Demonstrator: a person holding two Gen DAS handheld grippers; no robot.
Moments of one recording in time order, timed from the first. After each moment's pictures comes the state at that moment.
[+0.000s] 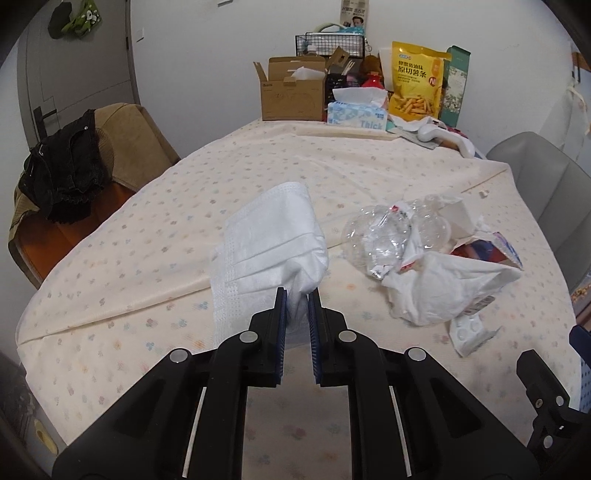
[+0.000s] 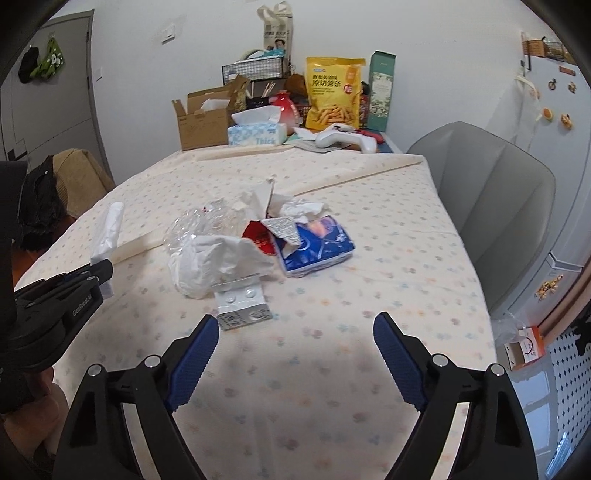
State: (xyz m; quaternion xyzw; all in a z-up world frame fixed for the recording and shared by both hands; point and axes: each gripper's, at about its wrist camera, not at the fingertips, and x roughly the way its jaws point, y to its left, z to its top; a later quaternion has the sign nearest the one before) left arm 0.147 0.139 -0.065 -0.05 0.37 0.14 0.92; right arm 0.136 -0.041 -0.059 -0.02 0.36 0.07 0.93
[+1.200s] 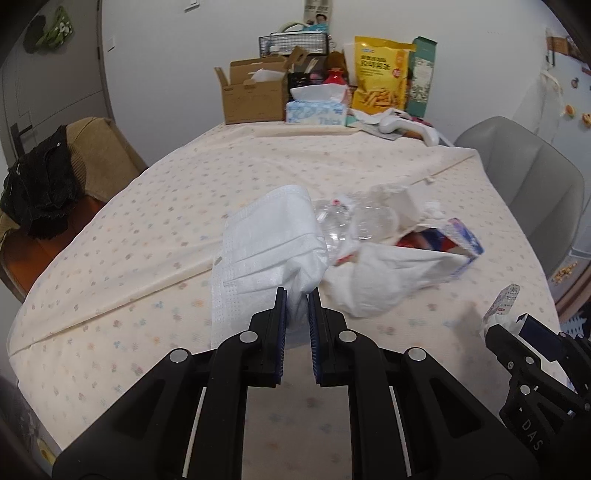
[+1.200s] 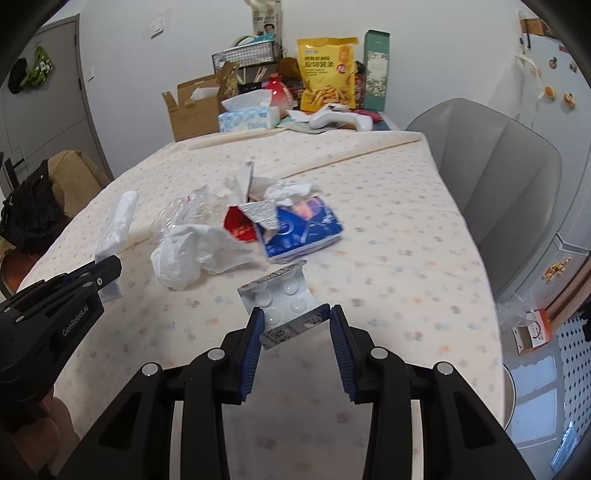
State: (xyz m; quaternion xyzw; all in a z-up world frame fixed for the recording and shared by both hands) left arm 0.144 0.096 -0.054 -0.03 0.37 0.08 0.93; right arm 0.142 -0.067 -0.064 0.00 0.39 0.07 0.92
